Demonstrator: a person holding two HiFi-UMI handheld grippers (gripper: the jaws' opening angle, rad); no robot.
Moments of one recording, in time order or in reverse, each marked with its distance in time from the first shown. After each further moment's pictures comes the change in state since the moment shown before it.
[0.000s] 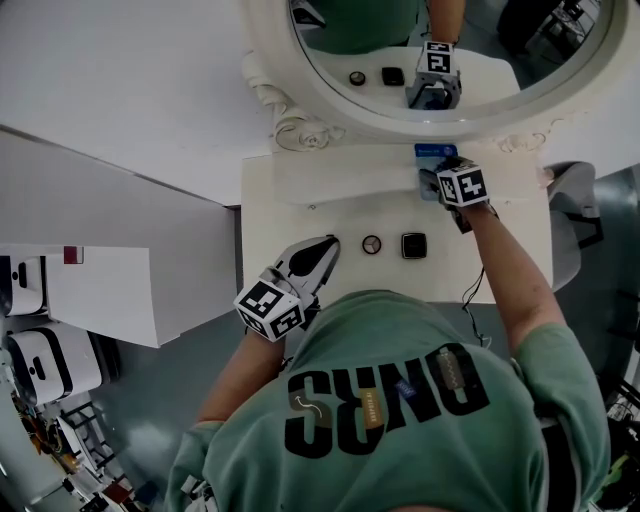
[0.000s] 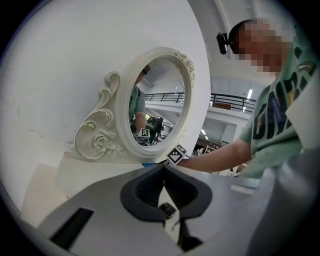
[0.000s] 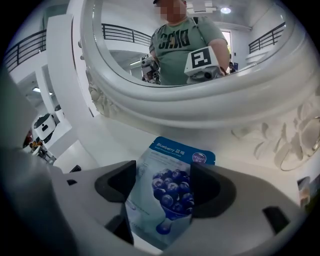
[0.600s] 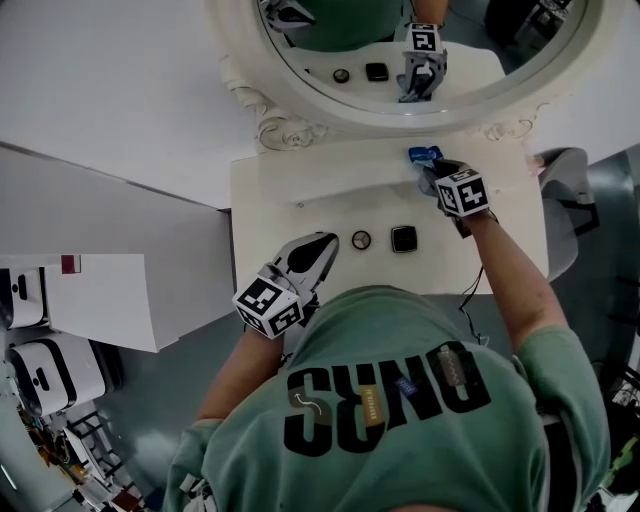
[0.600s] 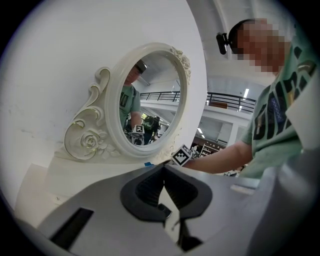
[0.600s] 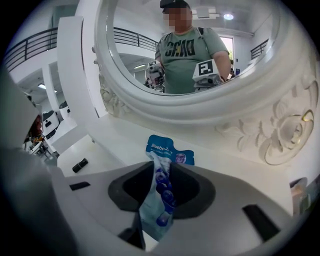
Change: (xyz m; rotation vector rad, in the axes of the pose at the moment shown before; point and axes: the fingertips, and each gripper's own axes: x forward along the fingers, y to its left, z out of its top) left arm 0.018 -0.019 0.000 0.017 0.013 -0.040; right arm -0.038 0.002 -0.016 -0.047 -0.046 0.014
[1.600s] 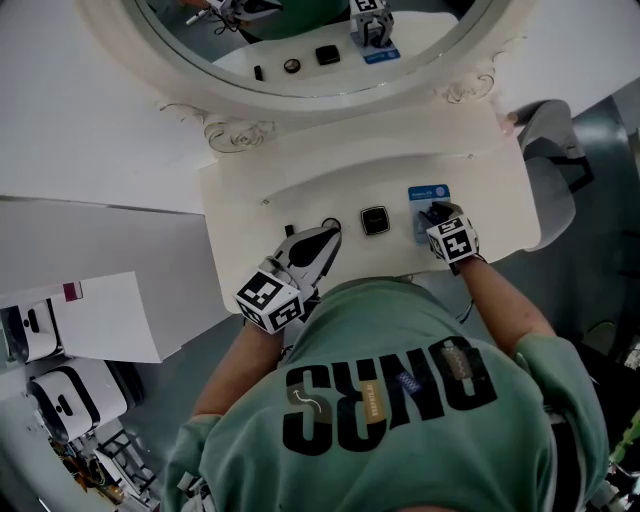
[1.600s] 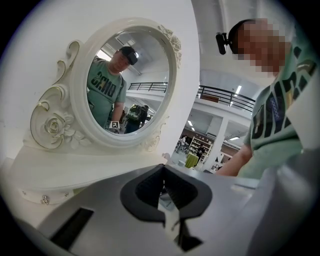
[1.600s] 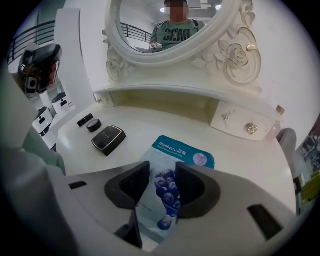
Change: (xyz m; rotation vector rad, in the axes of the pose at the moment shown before) left arm 0.064 -0.059 -0.028 0.010 0.107 -0.118; right arm -0.038 0.014 -0.204 0.079 0.106 -0.060
